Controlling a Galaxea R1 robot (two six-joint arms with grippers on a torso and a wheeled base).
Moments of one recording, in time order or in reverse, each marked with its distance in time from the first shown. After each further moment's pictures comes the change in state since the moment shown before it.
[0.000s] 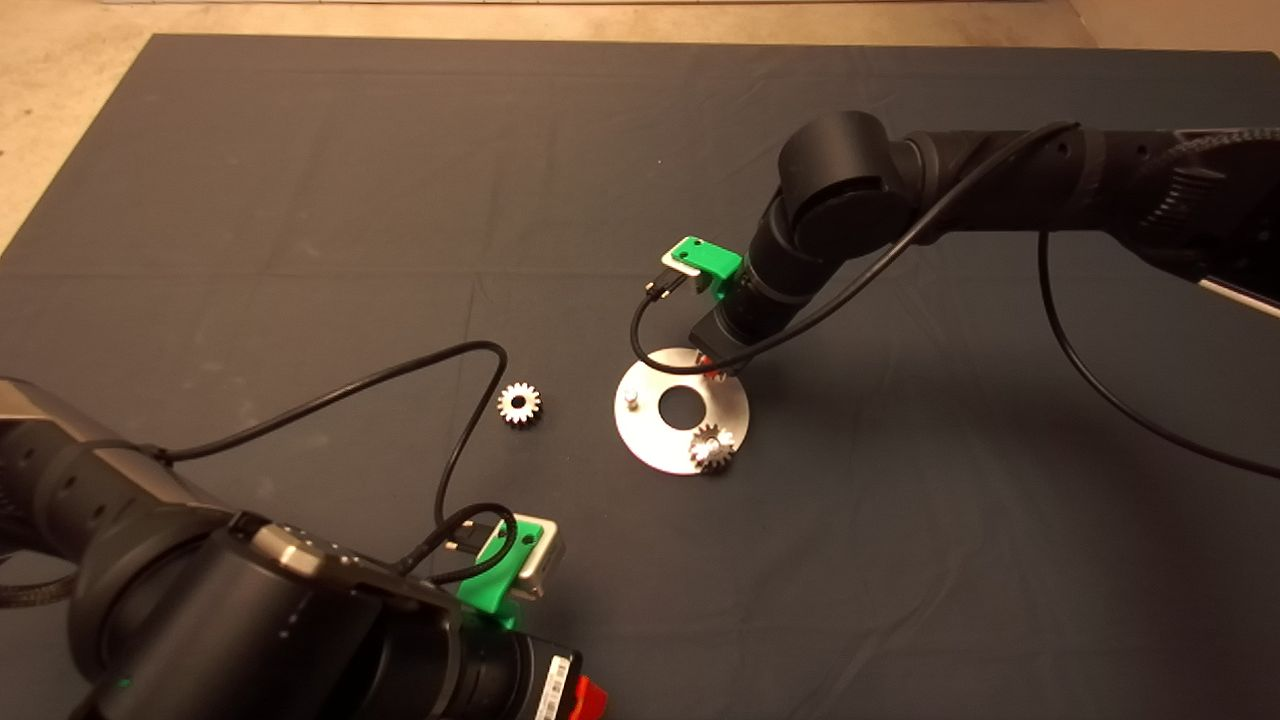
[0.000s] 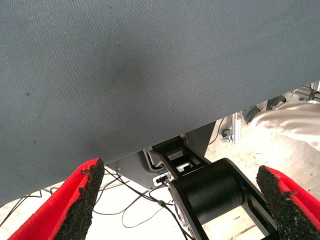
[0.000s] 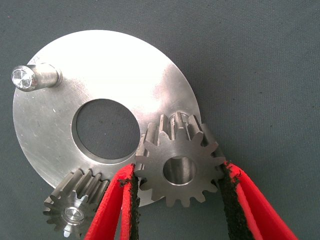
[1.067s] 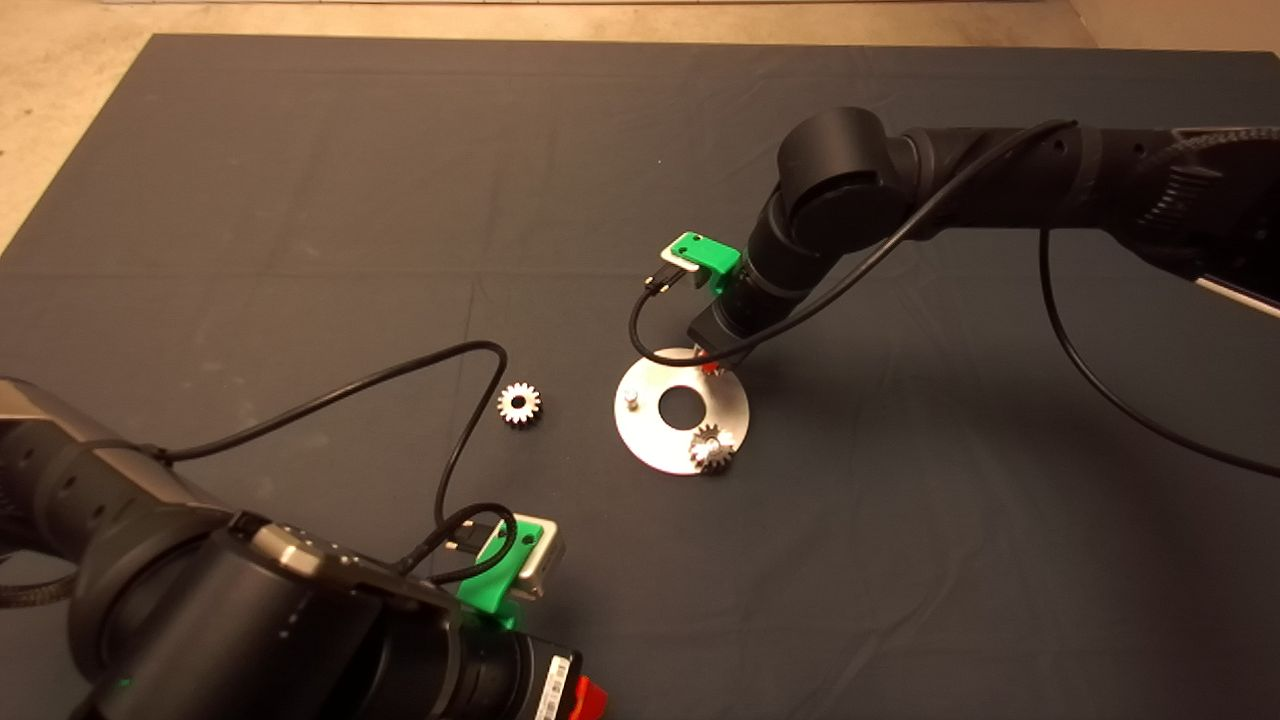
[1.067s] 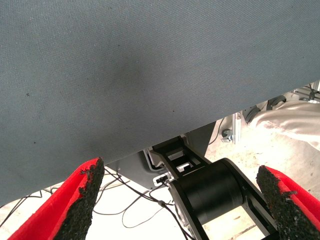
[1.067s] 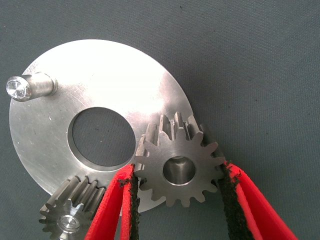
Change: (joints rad) left arm 0.000 0.000 0.000 0.000 0.000 0.003; right arm 0.000 0.003 -0.026 0.000 0.015 -0.015
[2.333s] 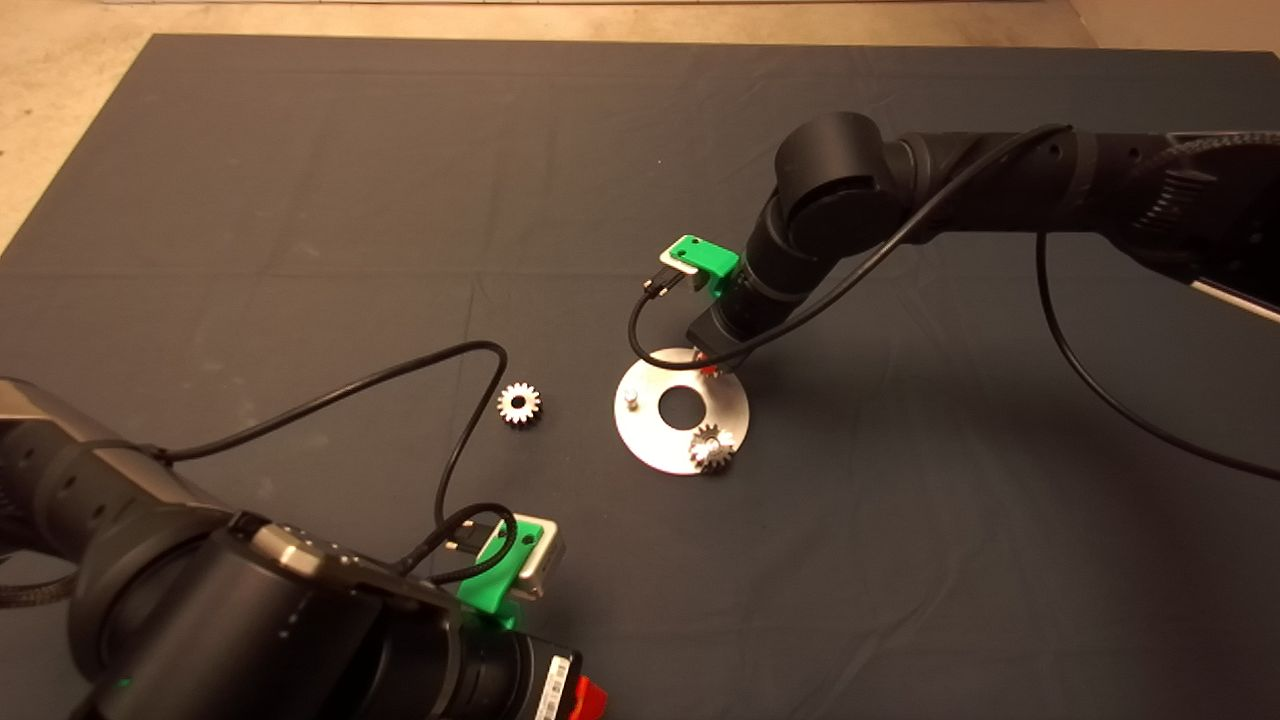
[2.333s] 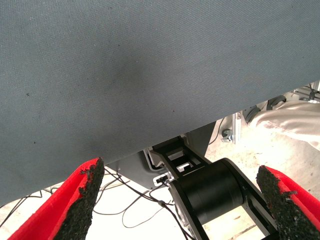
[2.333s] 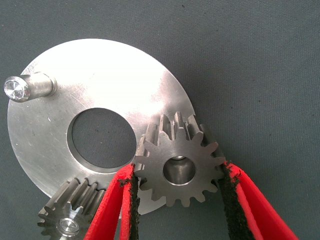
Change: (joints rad) left arm 0.000 0.000 0.000 0.000 0.000 0.000; right arm -0.006 0.003 -0.001 0.000 -0.004 -0.001
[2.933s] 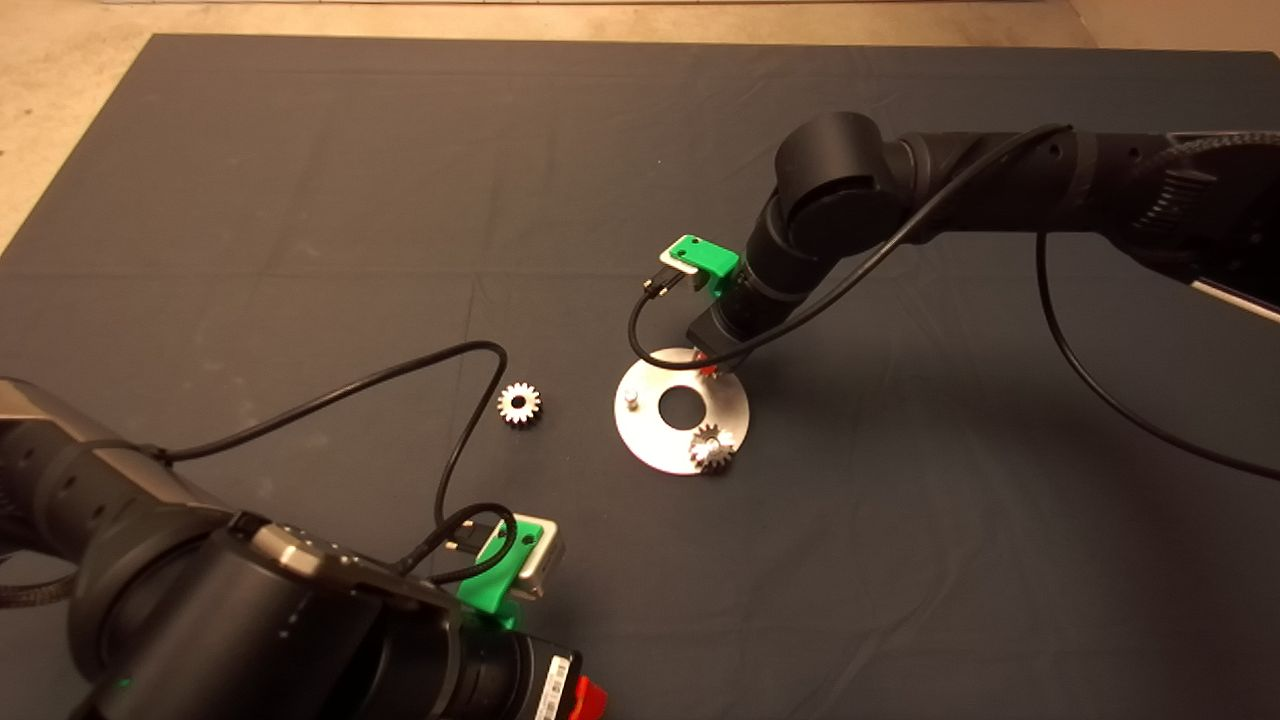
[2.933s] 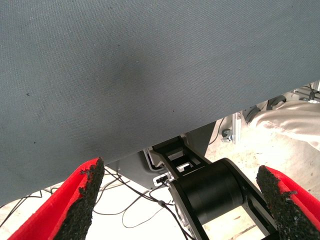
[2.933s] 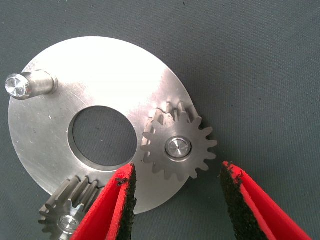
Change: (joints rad) left arm 0.000 0.000 0.000 0.000 0.000 0.000; right arm 0.001 0.000 0.000 0.000 0.000 0.000
